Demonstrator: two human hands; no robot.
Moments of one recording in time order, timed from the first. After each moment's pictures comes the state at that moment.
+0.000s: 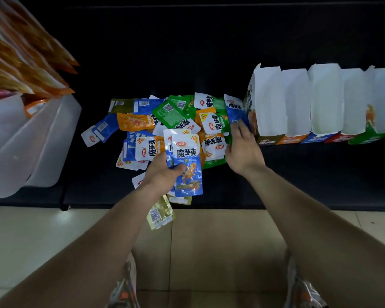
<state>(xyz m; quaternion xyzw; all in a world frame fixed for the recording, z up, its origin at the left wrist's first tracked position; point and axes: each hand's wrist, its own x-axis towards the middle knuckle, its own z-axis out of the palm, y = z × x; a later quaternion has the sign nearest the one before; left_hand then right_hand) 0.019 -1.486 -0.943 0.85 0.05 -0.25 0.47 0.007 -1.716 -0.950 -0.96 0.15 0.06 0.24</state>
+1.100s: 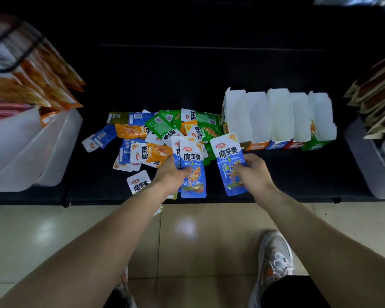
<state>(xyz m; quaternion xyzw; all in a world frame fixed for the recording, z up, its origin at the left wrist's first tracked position) -0.036 -1.529 -0.848 0.80 0.03 -0.29 0.52 -0.108 -1.732 -0.838 -0.74 0.35 0.04 0.57</state>
